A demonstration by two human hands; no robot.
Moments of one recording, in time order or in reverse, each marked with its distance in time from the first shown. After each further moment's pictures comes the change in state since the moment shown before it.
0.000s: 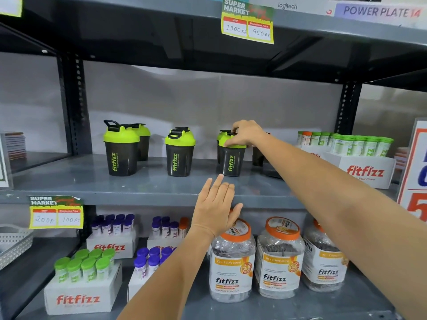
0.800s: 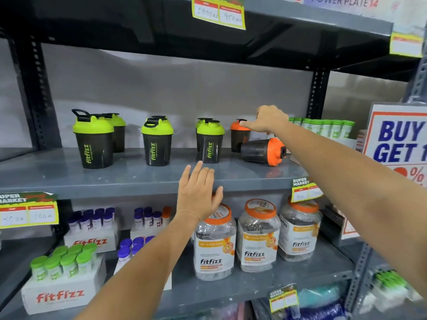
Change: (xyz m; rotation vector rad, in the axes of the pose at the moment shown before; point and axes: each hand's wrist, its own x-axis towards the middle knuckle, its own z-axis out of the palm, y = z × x) left_hand 0.005 0.009 -0.008 -0.070 -0.101 -0.098; right_hand -0.059 0.079 -0.035 -0.066 0.120 0.304
